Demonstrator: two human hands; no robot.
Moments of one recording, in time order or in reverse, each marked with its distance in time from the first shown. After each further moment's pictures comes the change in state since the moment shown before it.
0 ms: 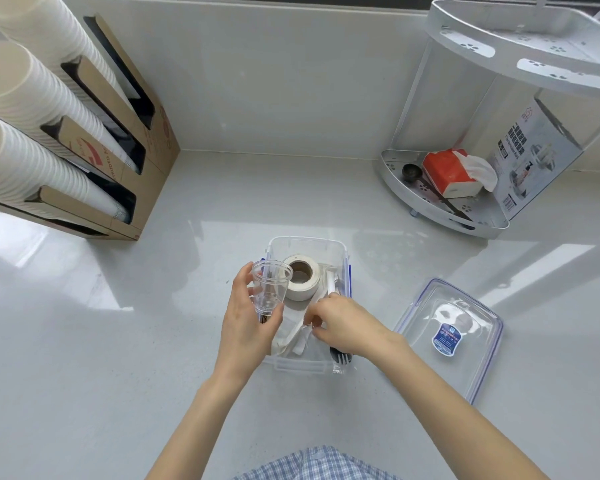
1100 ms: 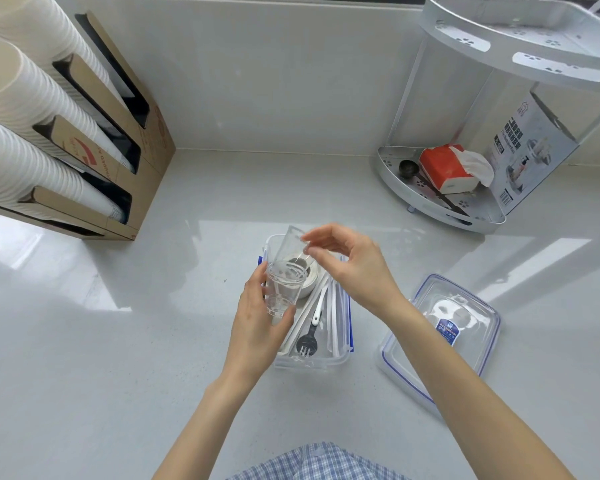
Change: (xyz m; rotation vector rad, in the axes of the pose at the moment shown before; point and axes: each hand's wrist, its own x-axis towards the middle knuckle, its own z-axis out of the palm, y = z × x) left_hand -0.003 0.003 0.010 0.015 -0.070 0.052; right_hand -0.014 -0.020 -0.060 0.746 0.580 -0.121
